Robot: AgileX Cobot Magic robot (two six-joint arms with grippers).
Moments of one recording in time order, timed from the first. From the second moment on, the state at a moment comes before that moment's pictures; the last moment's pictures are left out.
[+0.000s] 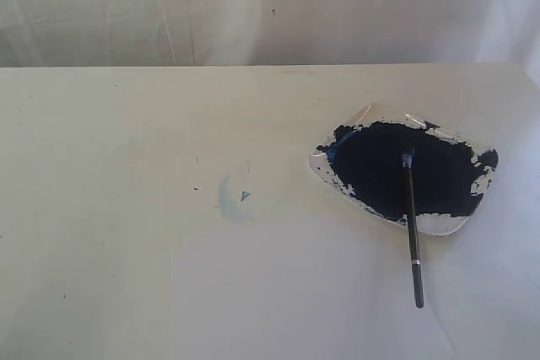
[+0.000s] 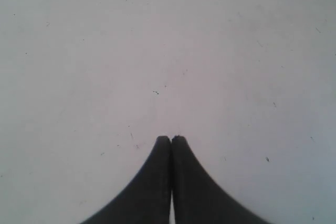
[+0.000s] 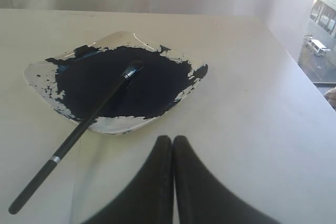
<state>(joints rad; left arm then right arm) 0.03 0.00 0.02 -0.06 0.43 0.04 0.19 0.01 0.00 -0.13 0.34 0.06</state>
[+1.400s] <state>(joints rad) 0.03 0.00 0.02 -0.06 0.43 0.04 0.20 0.38 -0.56 0.17 0.32 0.11</state>
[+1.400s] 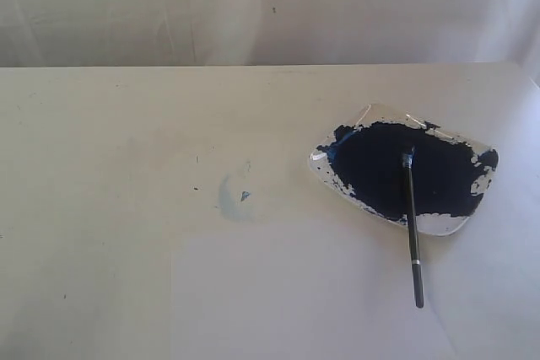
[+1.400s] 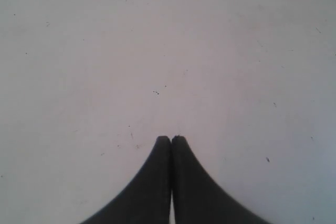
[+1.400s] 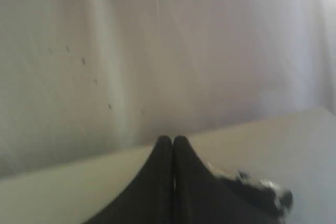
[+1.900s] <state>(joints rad) 0.03 0.00 0.02 -0.06 0.43 0.04 0.44 1.22 -0.95 0.34 0.82 -0.35</state>
